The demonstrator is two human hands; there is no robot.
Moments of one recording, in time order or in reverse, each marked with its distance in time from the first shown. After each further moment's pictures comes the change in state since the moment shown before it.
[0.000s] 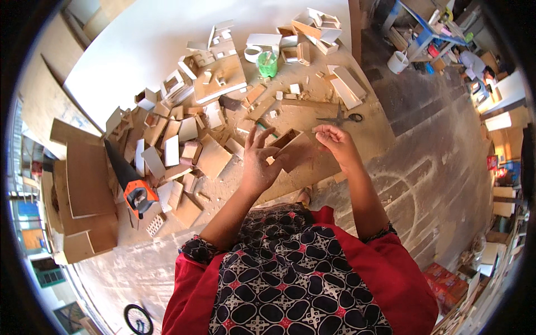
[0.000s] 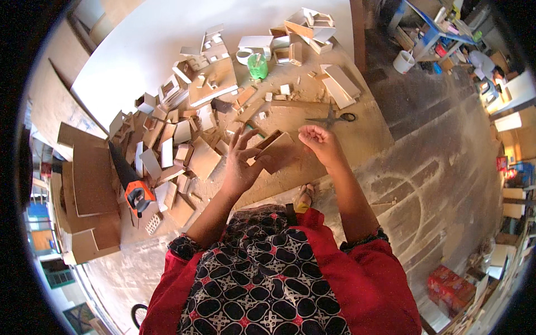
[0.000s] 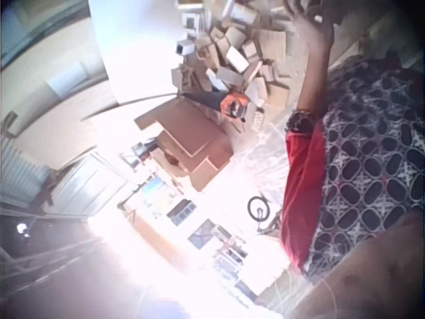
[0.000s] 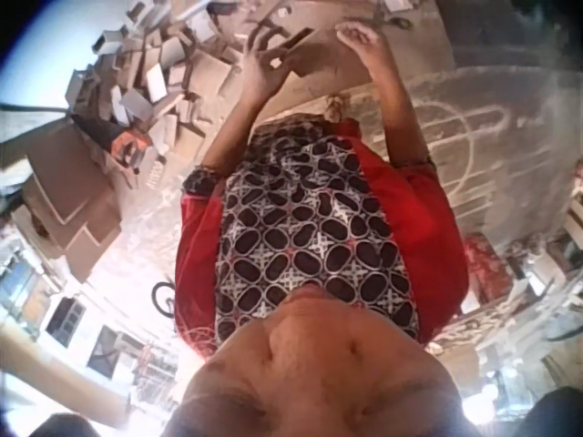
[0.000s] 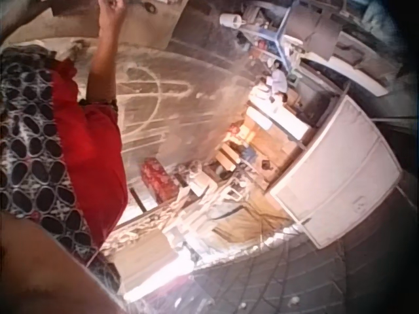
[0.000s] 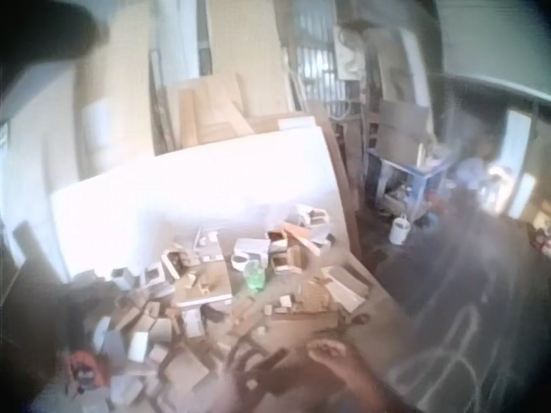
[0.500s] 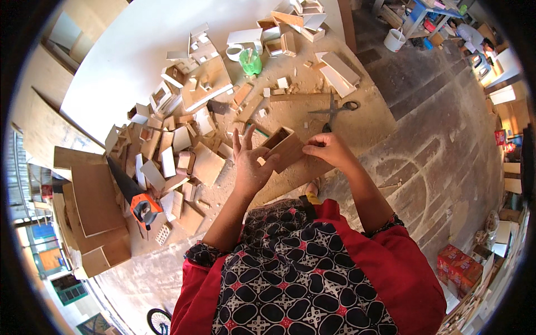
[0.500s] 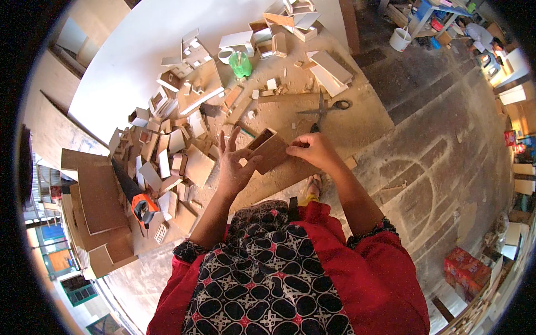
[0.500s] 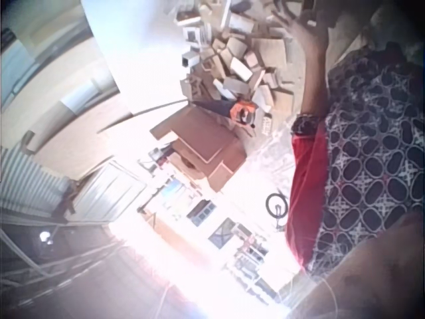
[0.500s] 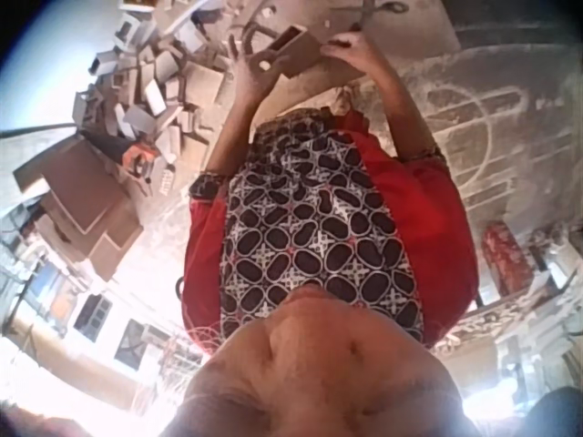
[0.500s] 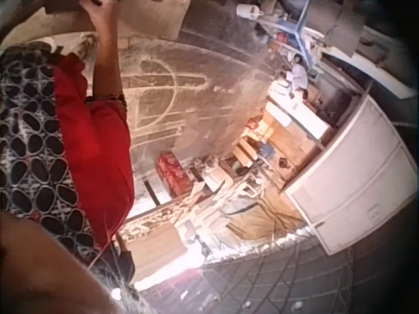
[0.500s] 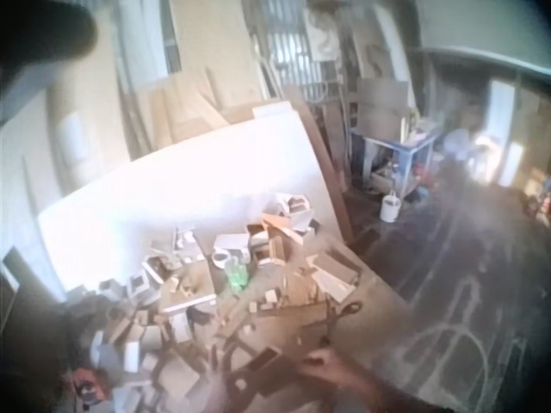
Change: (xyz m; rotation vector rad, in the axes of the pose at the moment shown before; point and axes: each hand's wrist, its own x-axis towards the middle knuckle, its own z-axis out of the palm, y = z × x) left_hand 0.006 -0.001 0.007 0.173 -0.087 -0.126; right_hand 0.007 0.039 -0.023 -0.431 -0.155 0.048
